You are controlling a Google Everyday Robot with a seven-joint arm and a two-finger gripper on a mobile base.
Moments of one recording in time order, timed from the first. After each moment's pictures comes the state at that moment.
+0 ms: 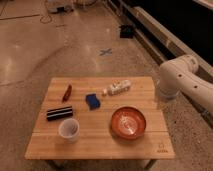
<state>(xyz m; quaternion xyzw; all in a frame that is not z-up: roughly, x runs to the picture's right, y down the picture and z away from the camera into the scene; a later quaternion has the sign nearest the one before) 0.248 0.072 0.704 -0.28 -0.01 -0.08 0.96</state>
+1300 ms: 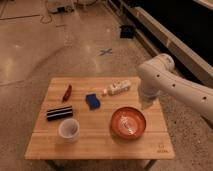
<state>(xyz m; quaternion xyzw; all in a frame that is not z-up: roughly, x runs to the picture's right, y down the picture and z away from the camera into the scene) 0.183 0.064 0.719 -0.28 -0.01 -0.11 0.95</state>
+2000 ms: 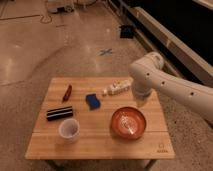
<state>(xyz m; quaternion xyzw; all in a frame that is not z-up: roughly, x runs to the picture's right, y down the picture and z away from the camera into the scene) 0.165 0.061 0.726 -0.28 -0.03 -0.18 0.94</state>
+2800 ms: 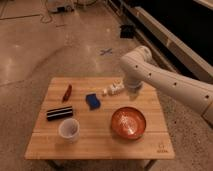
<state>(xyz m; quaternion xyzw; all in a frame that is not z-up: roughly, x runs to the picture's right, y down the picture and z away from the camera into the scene) 0.139 0.037 0.739 -0.29 -0.03 -0.21 0.94</state>
